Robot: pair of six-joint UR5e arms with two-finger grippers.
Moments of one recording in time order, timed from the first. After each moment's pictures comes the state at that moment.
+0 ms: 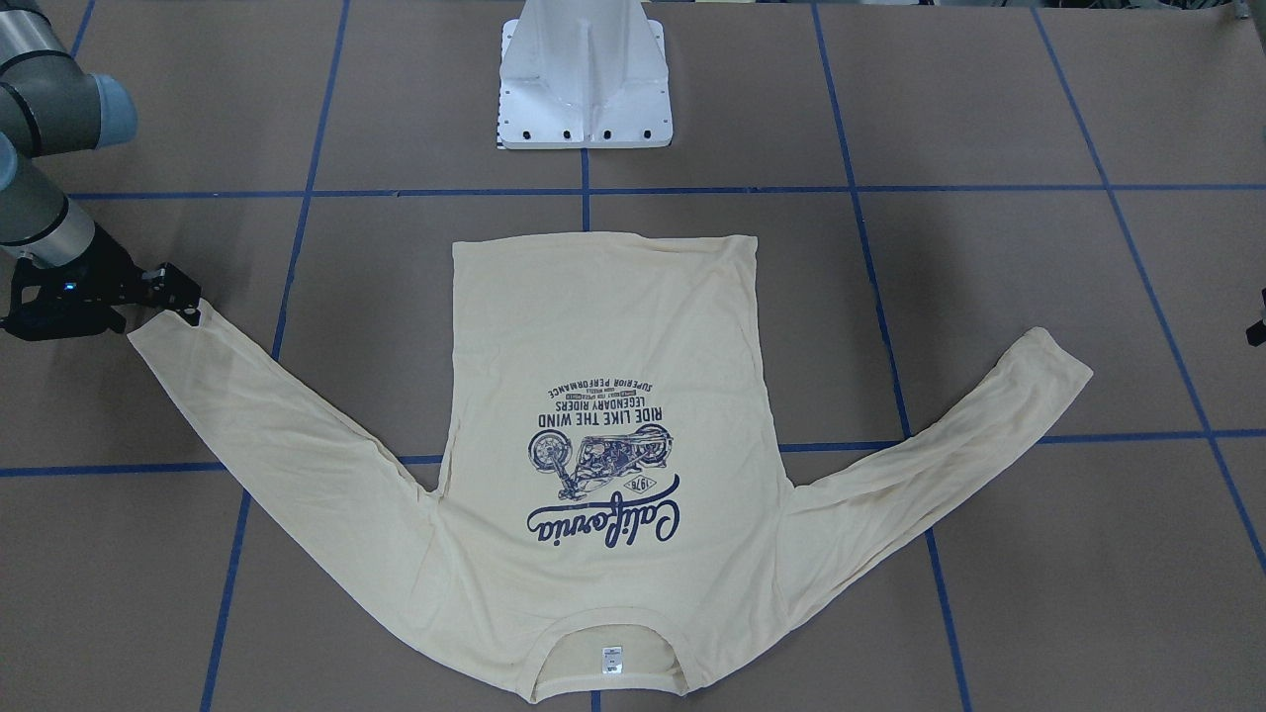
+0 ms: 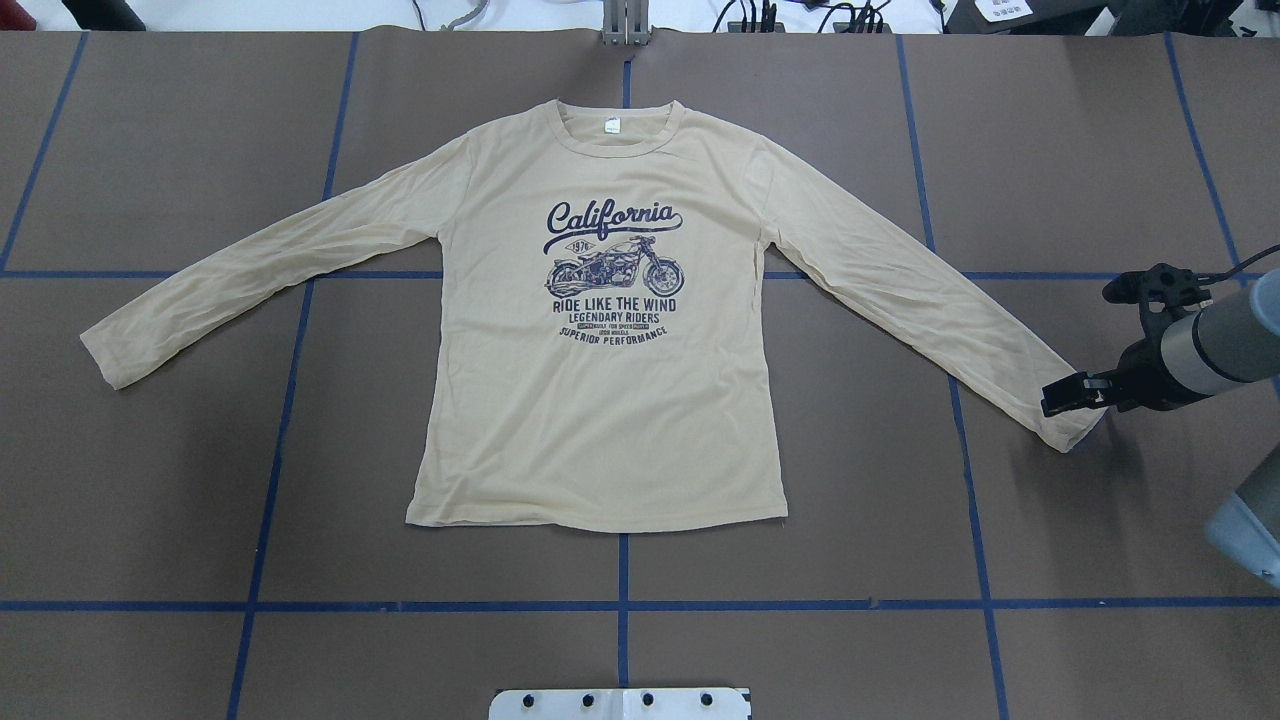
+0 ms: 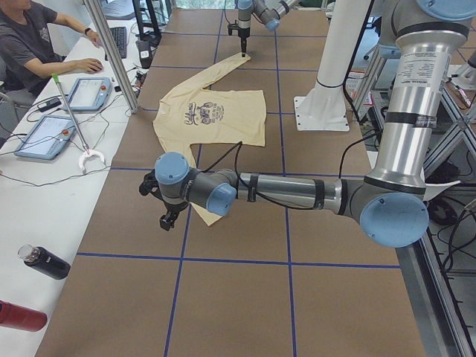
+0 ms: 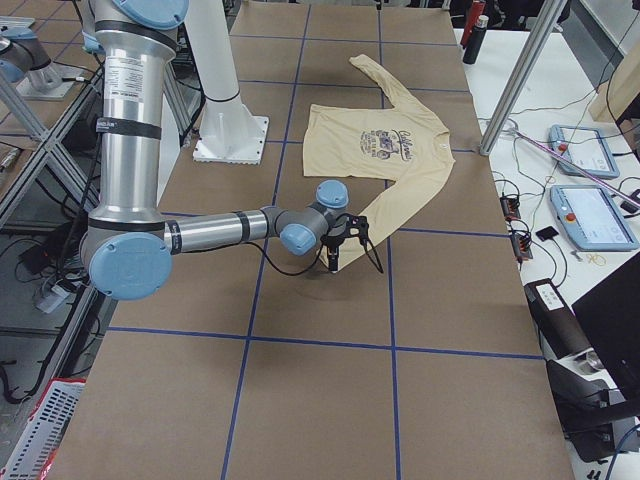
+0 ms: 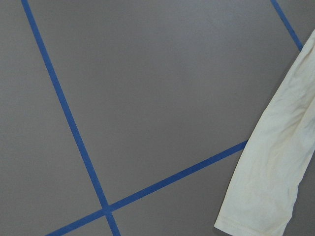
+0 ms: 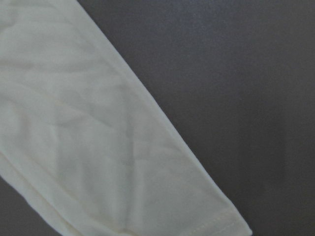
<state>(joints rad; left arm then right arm) -1.45 -1.70 -1.49 -1.91 -2.44 0.06 0.83 -1.66 1.71 -0.99 2.11 0.87</state>
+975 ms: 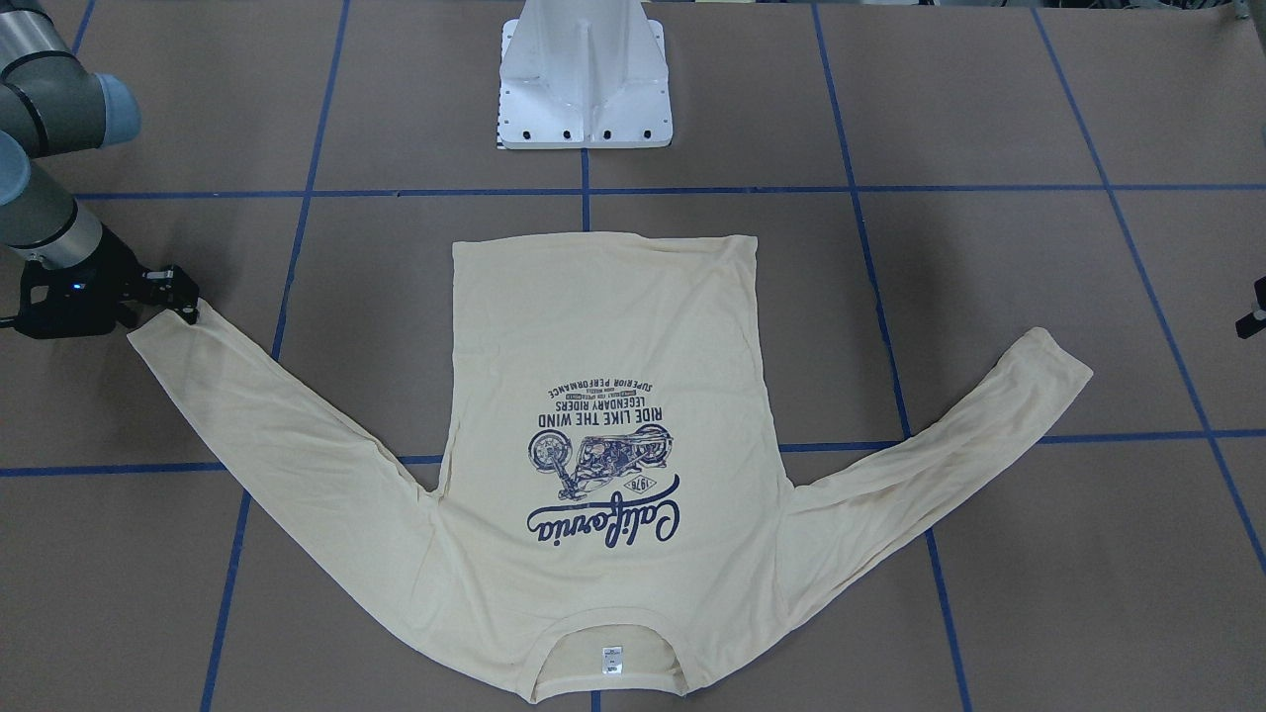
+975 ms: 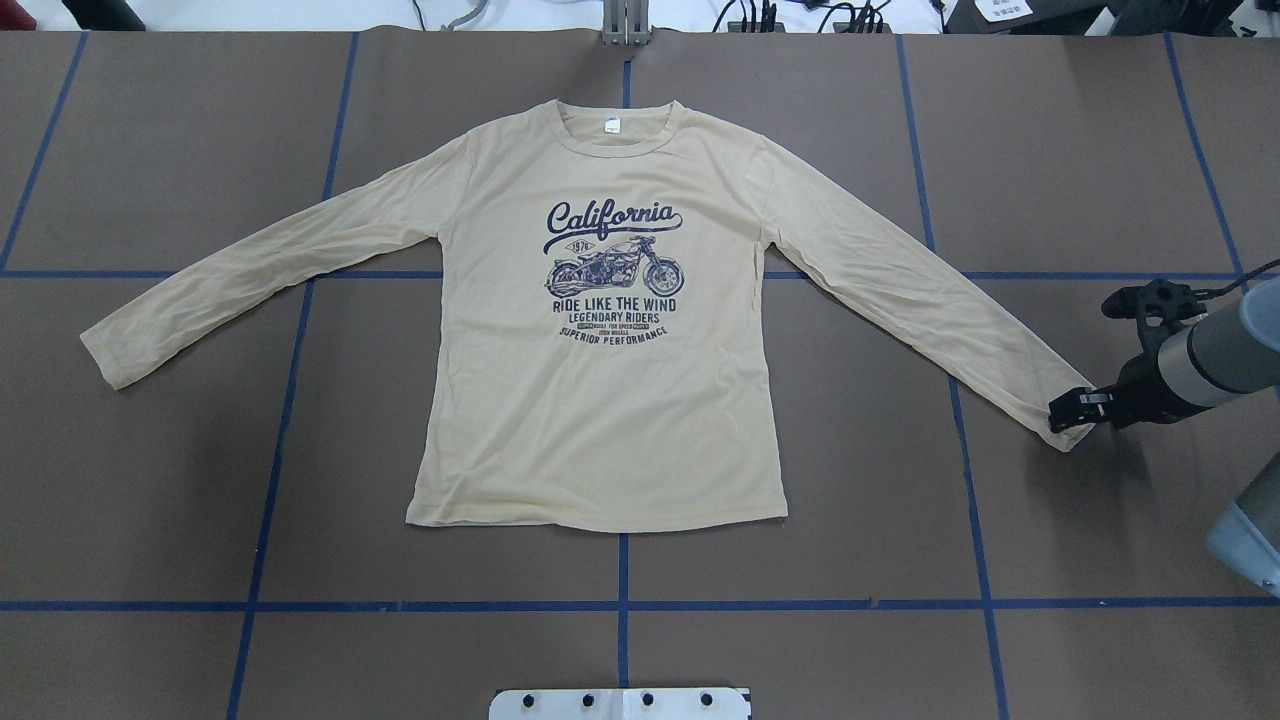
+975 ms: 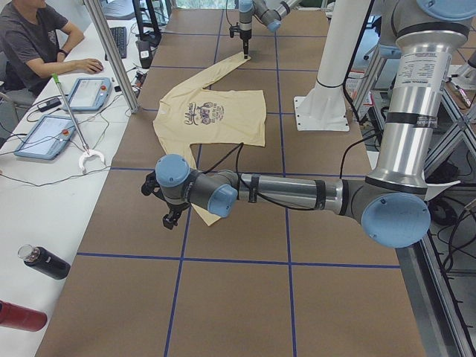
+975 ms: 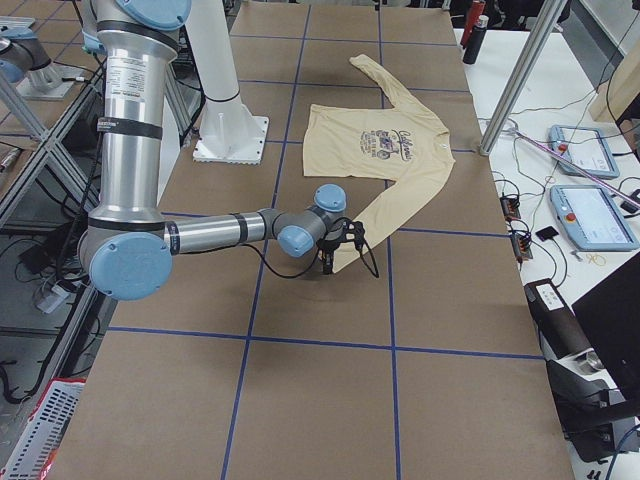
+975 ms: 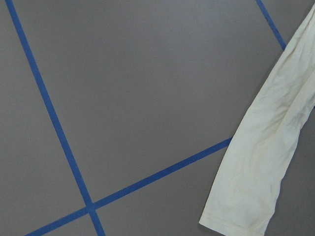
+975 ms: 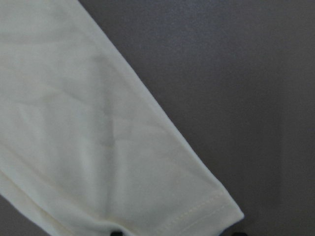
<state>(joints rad) -1.45 -1.70 -1.50 -1.91 -2.48 0.06 0.82 -1.67 1.70 -1.01 2.11 0.87</state>
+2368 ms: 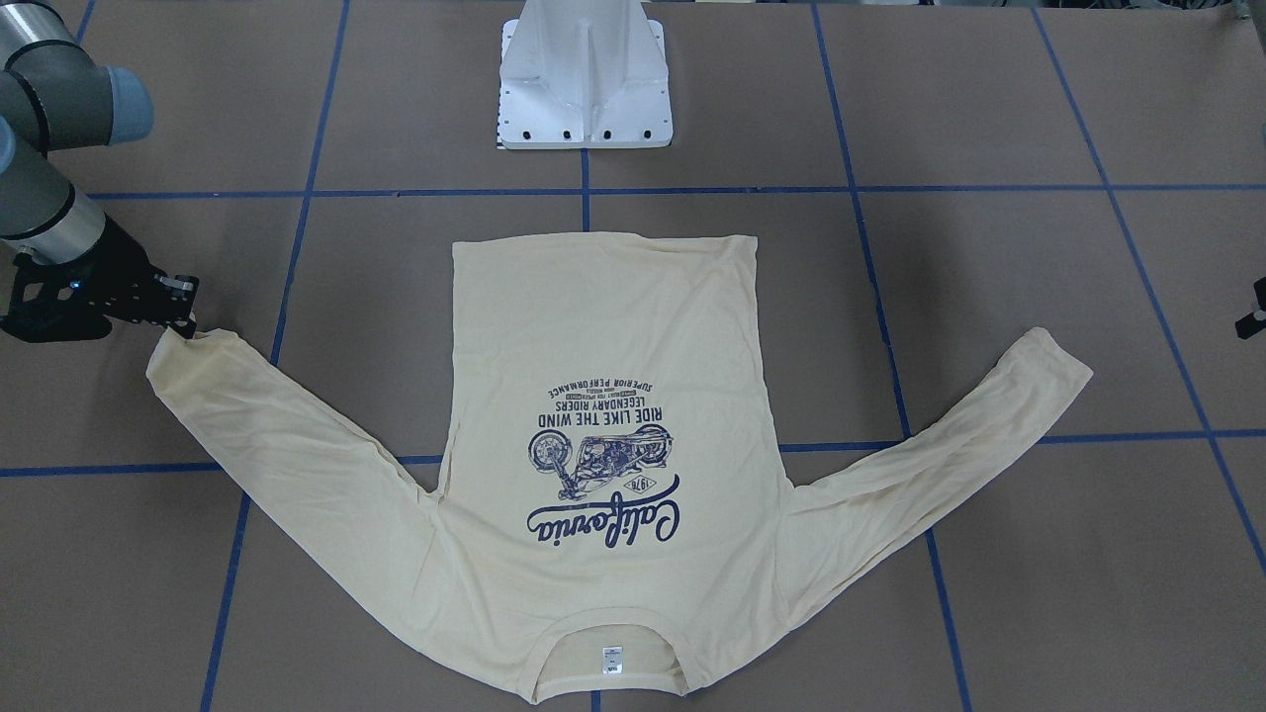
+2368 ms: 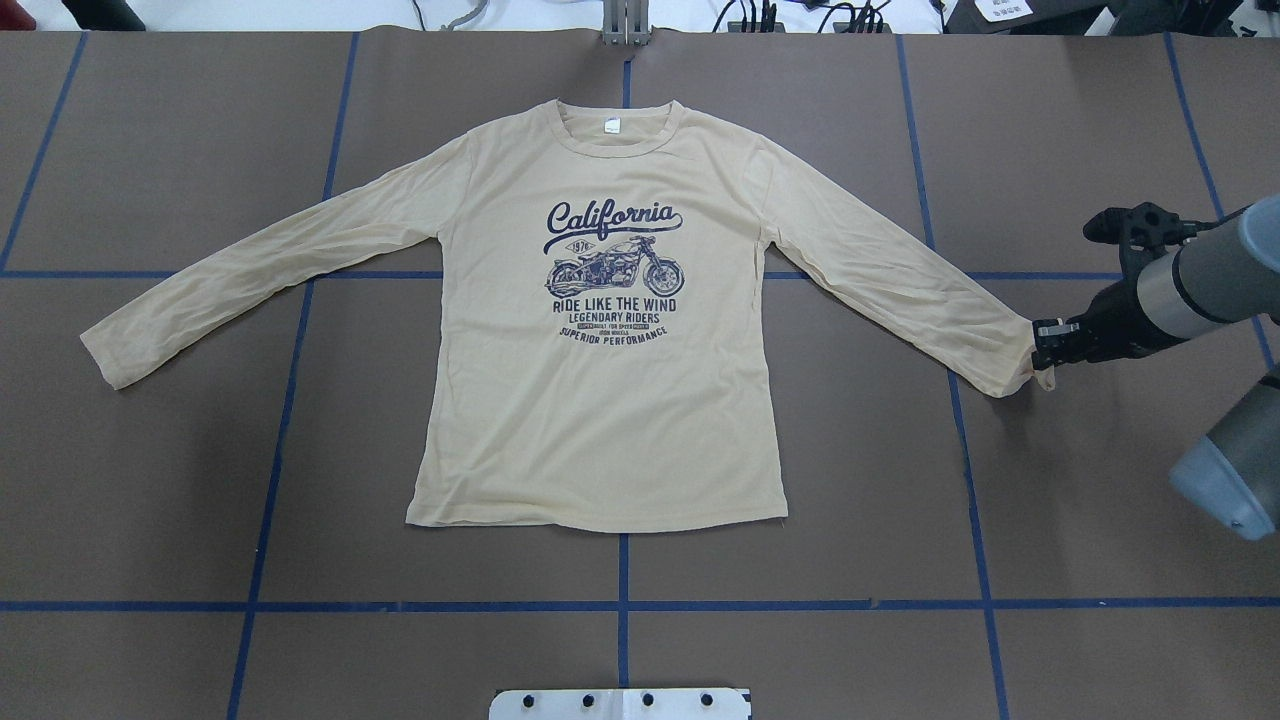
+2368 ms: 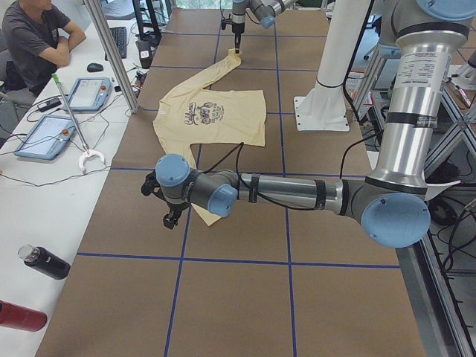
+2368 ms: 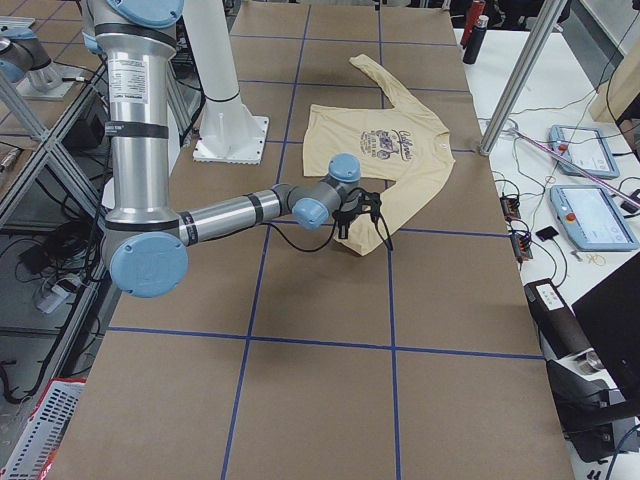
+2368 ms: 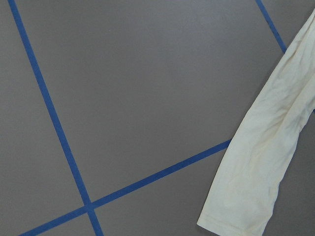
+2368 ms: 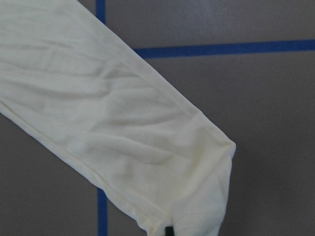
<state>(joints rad) -1.45 -1.70 -1.50 -1.91 -2.48 0.03 0.90 -1.54 1.80 -1.12 2.16 0.98</state>
